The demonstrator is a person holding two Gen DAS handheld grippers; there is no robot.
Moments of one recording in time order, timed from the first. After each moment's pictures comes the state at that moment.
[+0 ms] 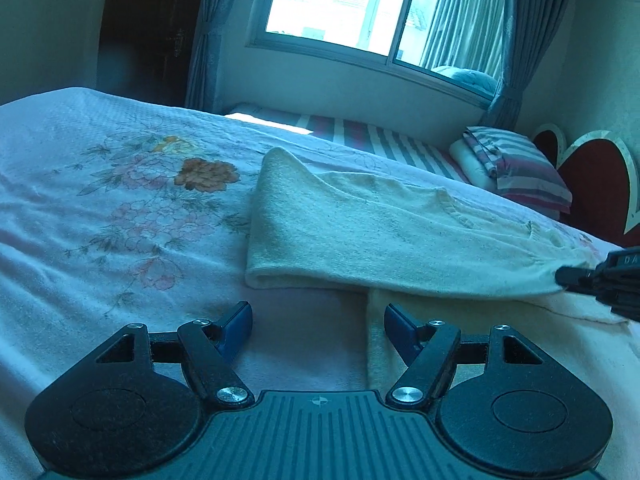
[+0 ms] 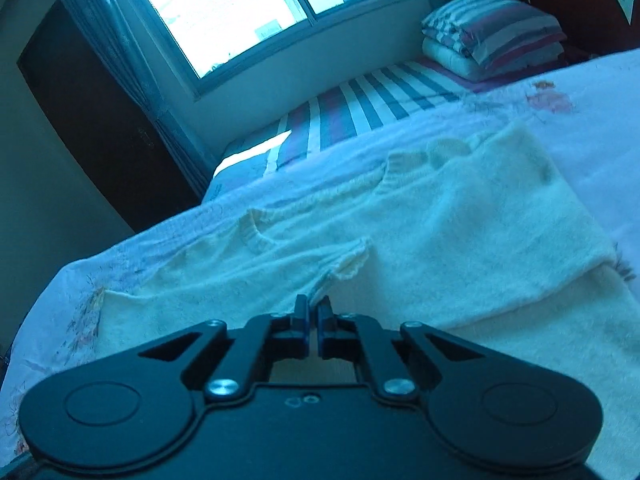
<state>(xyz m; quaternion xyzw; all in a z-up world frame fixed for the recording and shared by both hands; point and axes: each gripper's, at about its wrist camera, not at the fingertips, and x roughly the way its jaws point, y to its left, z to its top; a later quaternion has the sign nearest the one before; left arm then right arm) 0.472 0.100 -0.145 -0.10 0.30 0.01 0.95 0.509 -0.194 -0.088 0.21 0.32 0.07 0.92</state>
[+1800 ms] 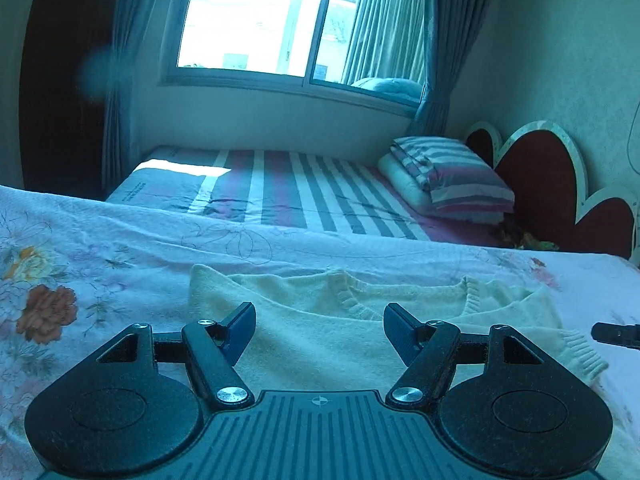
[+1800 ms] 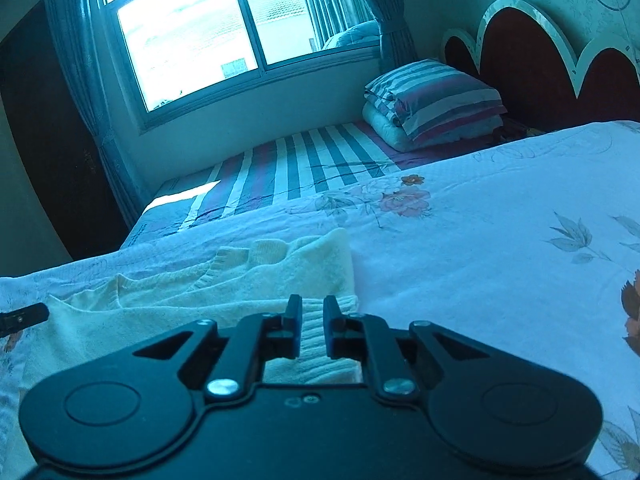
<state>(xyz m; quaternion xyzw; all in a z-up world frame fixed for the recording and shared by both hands) 0.583 0.034 -0.109 -0.06 0.26 -0.09 0.96 0.500 -0.316 -0.074 0.13 0.27 -0.03 0.95</state>
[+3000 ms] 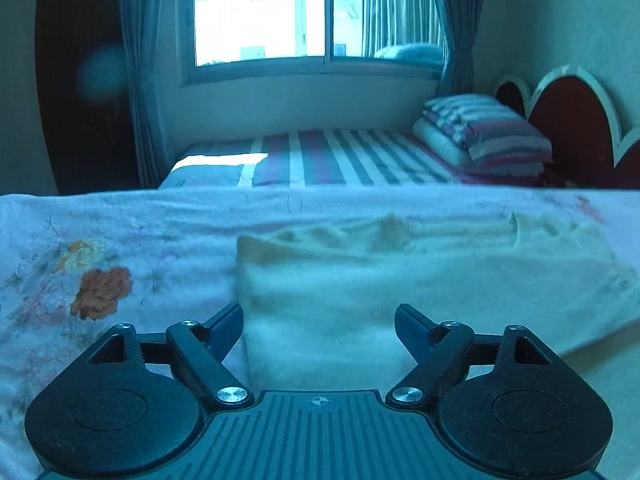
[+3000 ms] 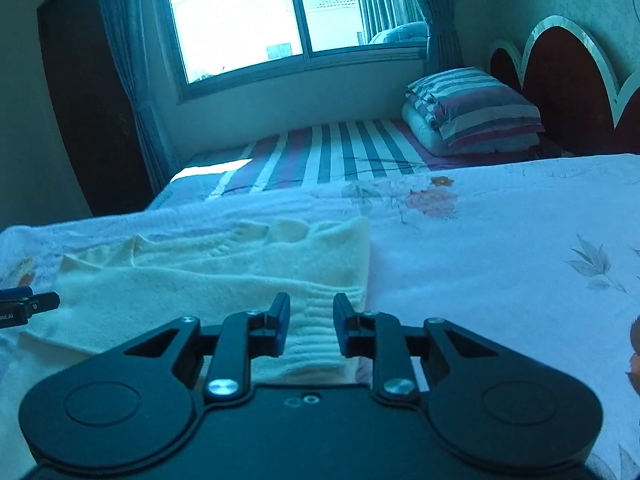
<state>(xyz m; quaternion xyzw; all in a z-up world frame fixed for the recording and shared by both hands) 0.551 0.030 -0.126 0.03 0.31 -0.03 0.95 0.501 -0.315 -0.086 0.06 0.32 0.03 0.95</state>
